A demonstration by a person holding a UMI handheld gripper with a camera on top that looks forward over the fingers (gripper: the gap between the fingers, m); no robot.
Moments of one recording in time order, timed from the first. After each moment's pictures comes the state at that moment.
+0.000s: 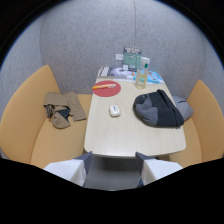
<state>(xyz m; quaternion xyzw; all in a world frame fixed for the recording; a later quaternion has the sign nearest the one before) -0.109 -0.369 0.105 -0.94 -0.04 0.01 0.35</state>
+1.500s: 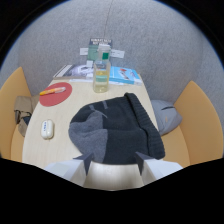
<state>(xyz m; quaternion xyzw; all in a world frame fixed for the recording) 0.084 -0.210 0.036 -0.93 -0.02 -0.07 0.35</state>
